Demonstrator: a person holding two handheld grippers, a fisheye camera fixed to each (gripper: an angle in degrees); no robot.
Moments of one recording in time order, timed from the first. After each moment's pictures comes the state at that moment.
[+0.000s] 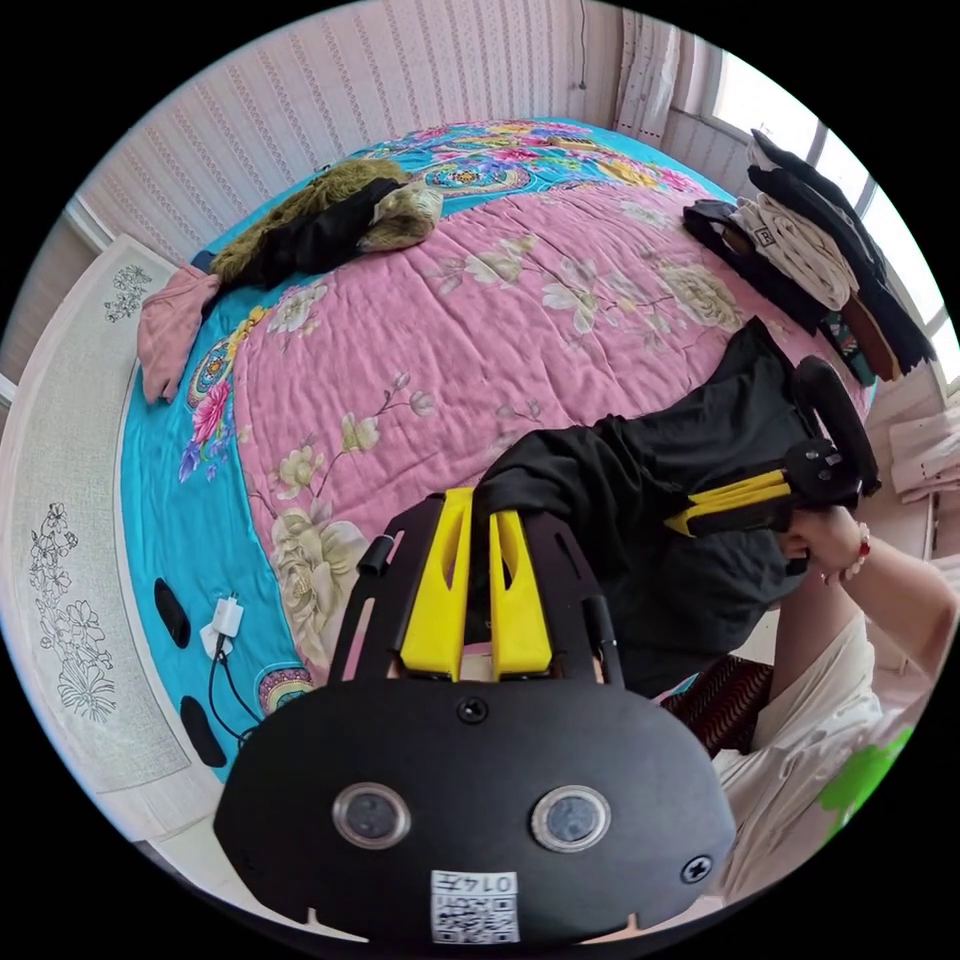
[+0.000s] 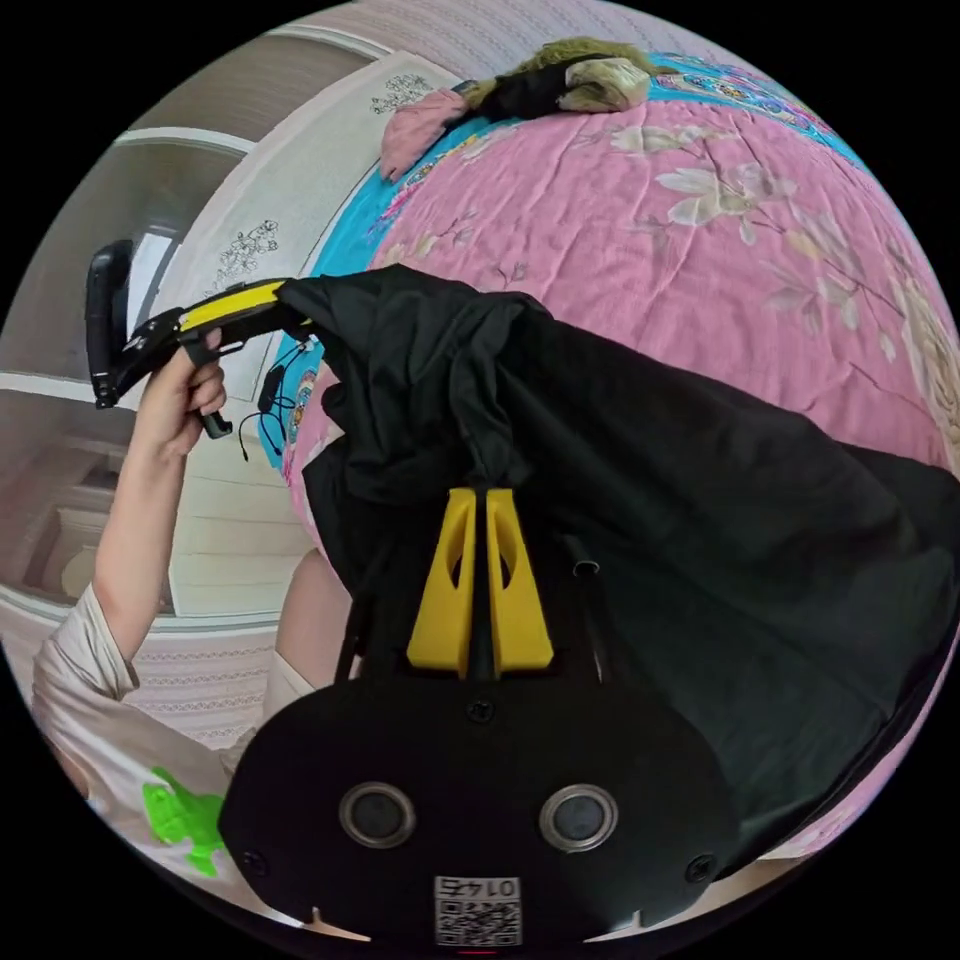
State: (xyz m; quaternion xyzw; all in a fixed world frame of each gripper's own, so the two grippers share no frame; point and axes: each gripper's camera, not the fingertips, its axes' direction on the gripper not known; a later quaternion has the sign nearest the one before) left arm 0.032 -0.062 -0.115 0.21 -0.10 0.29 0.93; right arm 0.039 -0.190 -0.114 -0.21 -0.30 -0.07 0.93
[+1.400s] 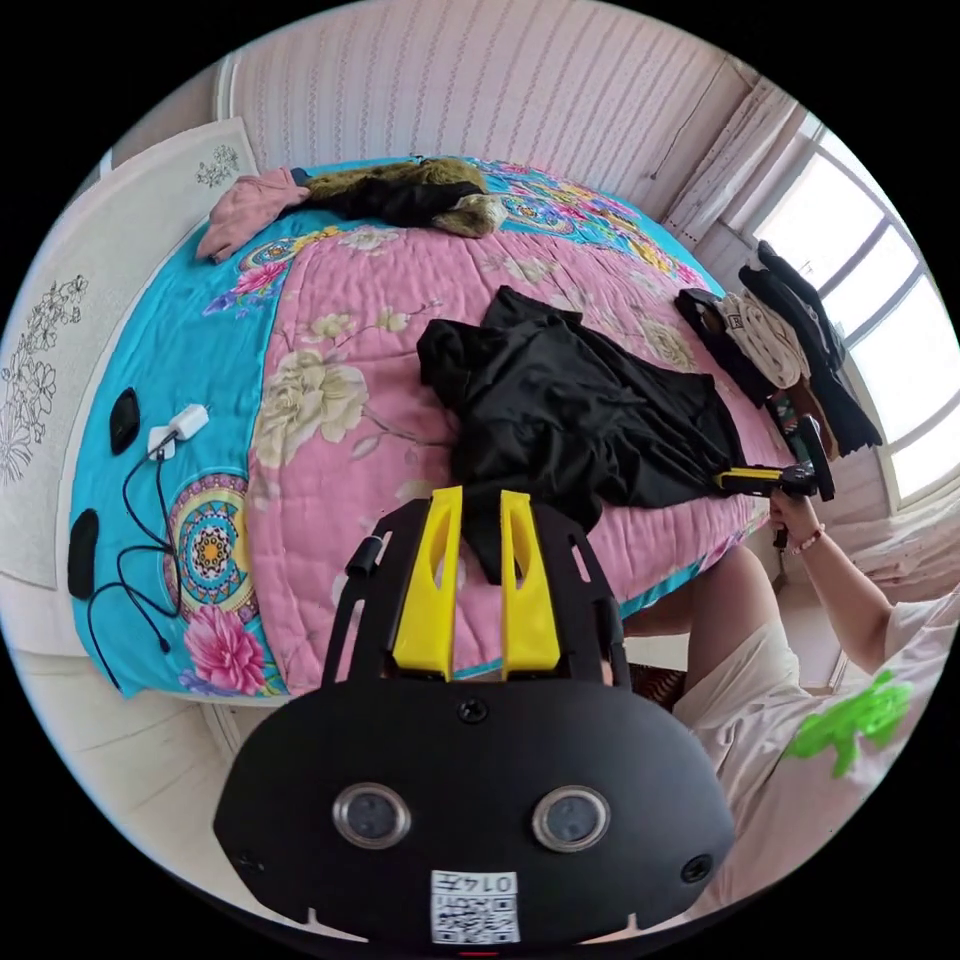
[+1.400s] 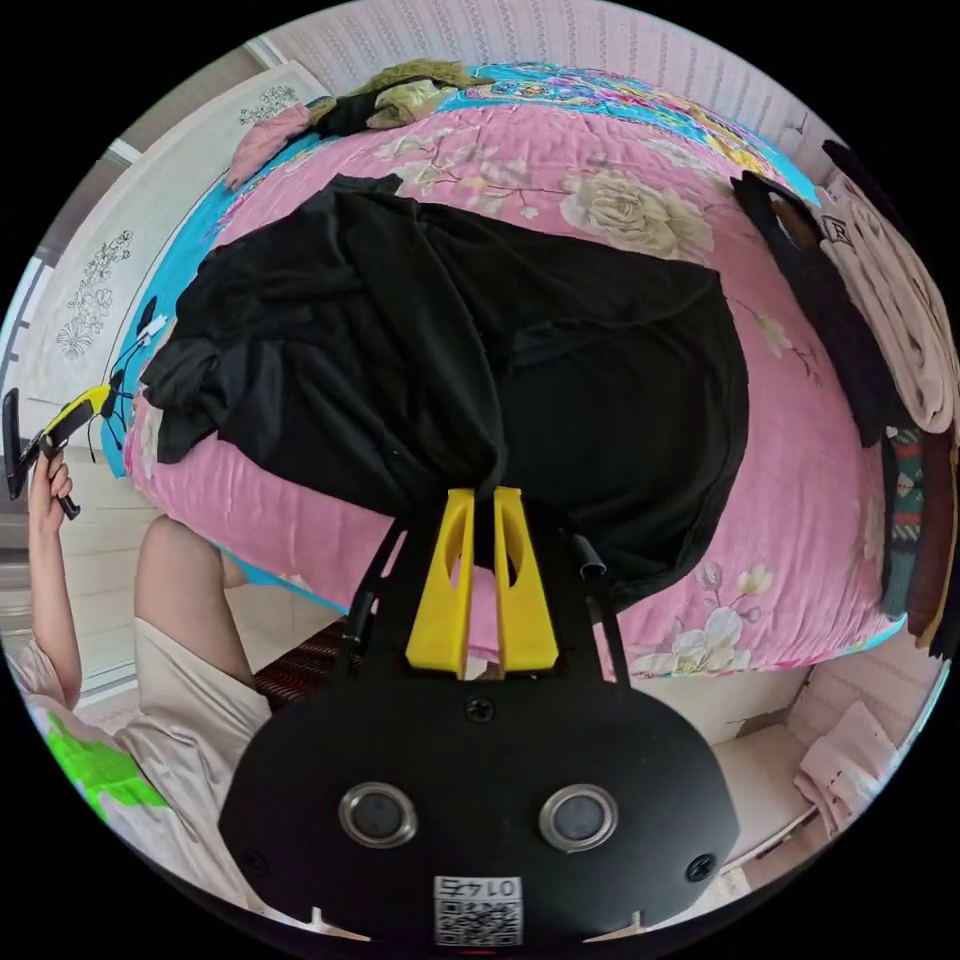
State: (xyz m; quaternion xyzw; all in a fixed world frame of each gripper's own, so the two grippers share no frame) left arm -0.272 0.171 -0.194 0.25 0.05 0.17 0.95; right arm 0.127 -0.132 -0.039 -0.22 -0.02 -0.04 0.97
